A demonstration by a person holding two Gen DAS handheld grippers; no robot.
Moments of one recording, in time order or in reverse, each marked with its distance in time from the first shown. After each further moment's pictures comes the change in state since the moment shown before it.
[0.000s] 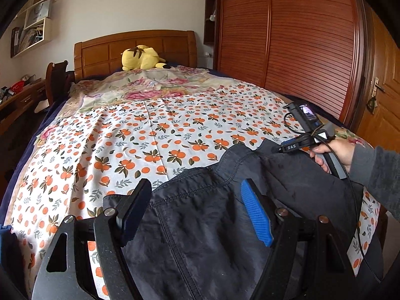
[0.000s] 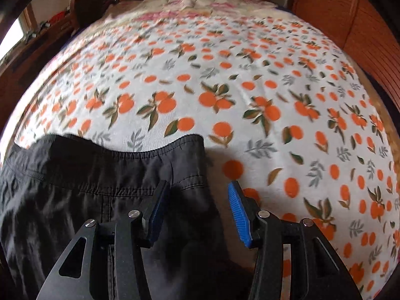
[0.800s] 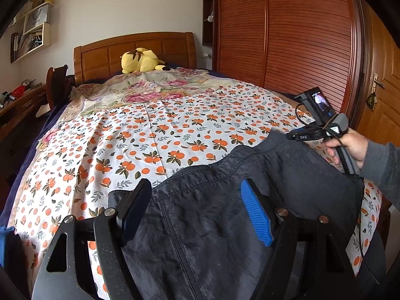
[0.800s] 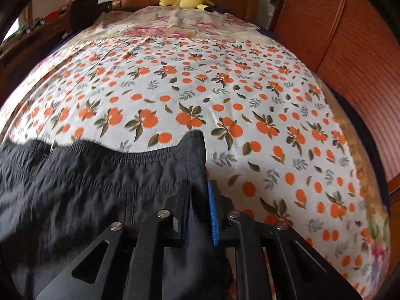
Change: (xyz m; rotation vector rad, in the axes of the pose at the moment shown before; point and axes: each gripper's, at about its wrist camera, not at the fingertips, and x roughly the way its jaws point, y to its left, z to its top) left arm -0.009 -0.012 0.000 0.022 -0.007 0.010; right arm -0.059 -0.006 -0.027 -0.037 -0.117 -0.183
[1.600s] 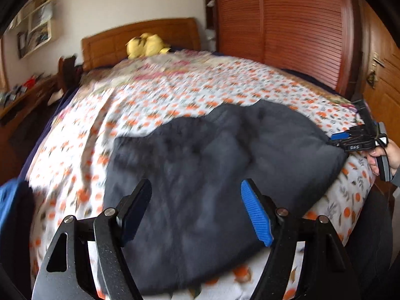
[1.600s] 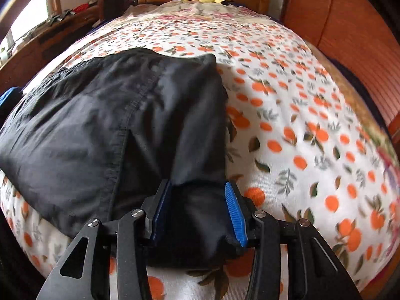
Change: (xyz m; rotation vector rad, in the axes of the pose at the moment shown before) left arm -0.070 -0.041 -0.086 -0.008 0.113 0.087; right arm -0.105 -0.043 -0.204 0.018 -0.004 0.183
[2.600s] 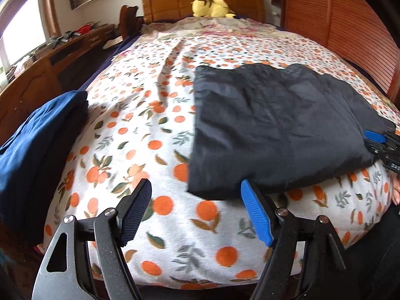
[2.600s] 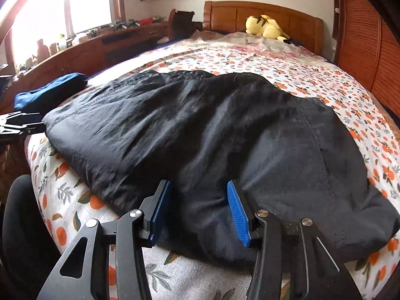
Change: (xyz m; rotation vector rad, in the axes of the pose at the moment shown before) left arm -0.023 0.066 -0.087 -0.205 0.184 0.265; right arm -0.039 0.153 -0.051 -0.193 -0.209 0.239
